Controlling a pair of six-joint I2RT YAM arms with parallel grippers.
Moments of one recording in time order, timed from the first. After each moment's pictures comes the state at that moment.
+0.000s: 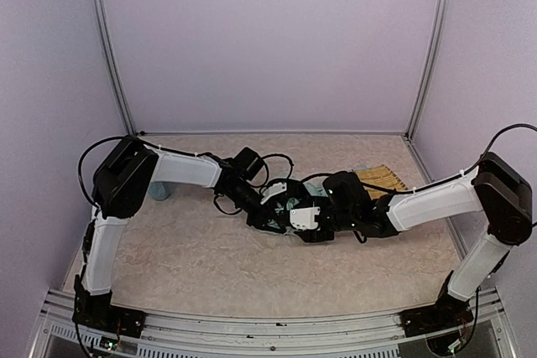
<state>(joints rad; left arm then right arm) -0.74 2.27 1.57 -0.43 0.78 0.55 0.88 1.63 0.77 0.23 -0.05 -0.88</state>
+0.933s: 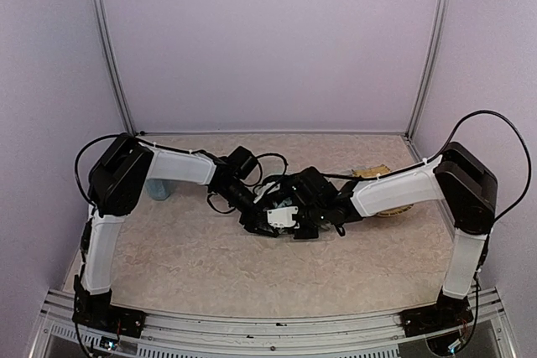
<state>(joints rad) -0.70 2.25 1.56 -0.50 0.83 0.62 0.91 1.90 1.10 -0.12 0.09 -0.84</state>
